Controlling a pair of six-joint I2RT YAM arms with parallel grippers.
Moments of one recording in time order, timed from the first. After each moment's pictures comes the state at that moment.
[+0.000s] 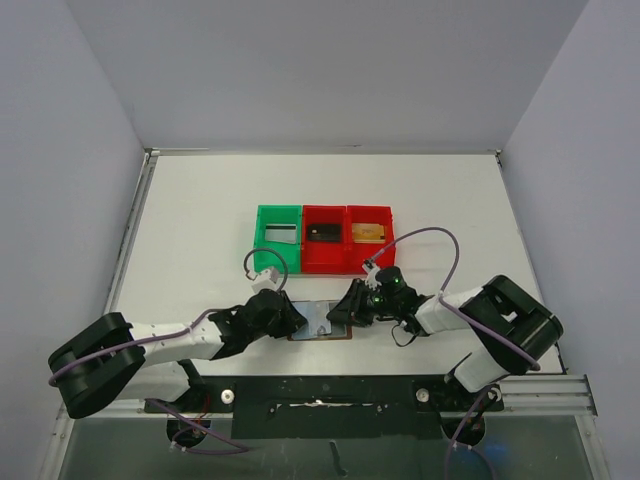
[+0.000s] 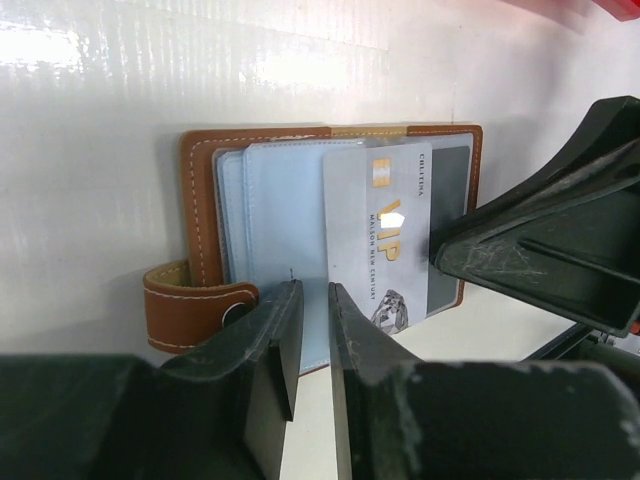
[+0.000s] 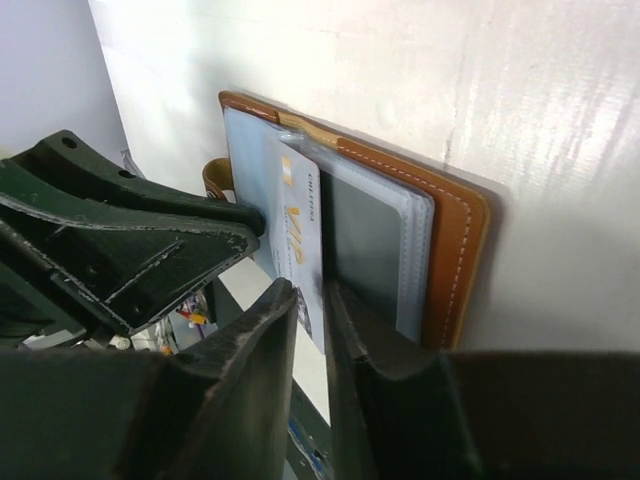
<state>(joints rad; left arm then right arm) -0.95 1.25 0.33 0.19 -0.17 -1.12 0.67 1.53 0.36 0.52 -0.46 1.05</state>
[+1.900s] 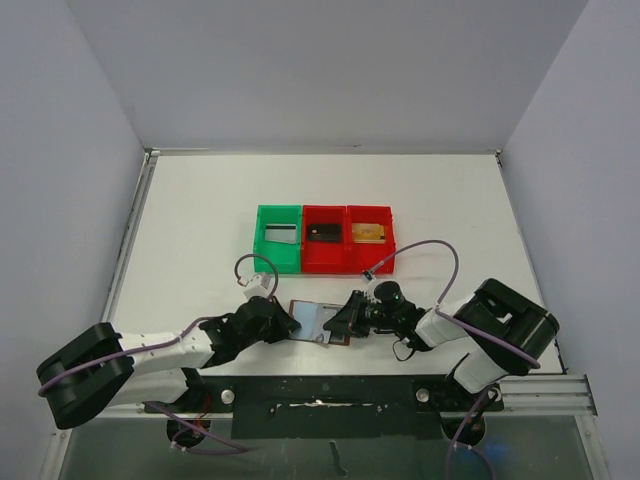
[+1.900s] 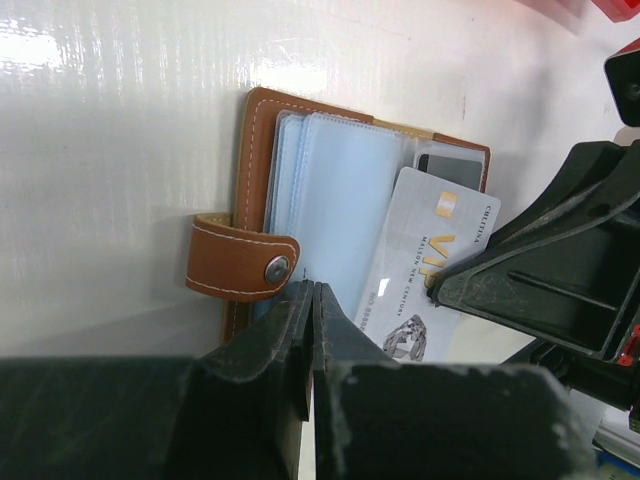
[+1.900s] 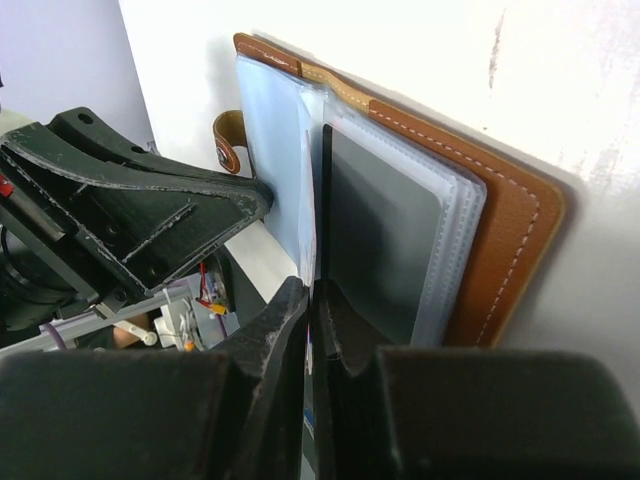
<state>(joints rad) -0.95 1.16 0.23 0.25 -0.18 -1.14 0.77 1.54 0.26 0.73 -0.40 1.19</state>
